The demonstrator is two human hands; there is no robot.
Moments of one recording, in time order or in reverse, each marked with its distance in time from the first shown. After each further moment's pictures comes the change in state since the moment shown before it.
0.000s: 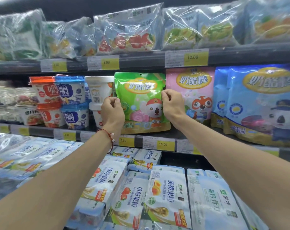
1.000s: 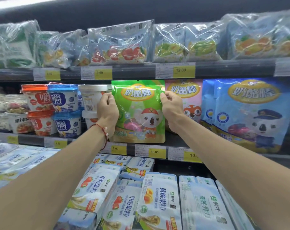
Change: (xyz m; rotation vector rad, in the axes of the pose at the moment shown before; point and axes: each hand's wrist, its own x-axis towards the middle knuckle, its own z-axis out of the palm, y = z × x) left_hand 0.019 0.021 0.011 -0.075 -0.105 0.071; right_hand 0.012 -0.012 -0.019 0.238 0.036 0.189
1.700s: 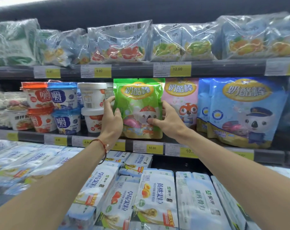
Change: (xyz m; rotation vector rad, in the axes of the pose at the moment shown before) left_hand -0.046 -0.013 -0.010 -0.006 -0.193 0.080; right_hand -0.044 0.016 -0.034 -0.166 -0.438 -0.142
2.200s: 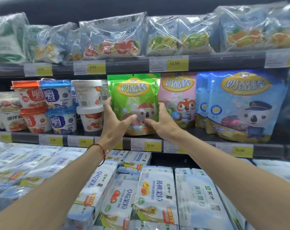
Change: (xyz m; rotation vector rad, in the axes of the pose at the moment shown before) left_hand -0.014 -0.012 0.005 0.020 -0.155 0.069; right_hand 0.000 0.016 0.017 -0.098 0.036 0.073
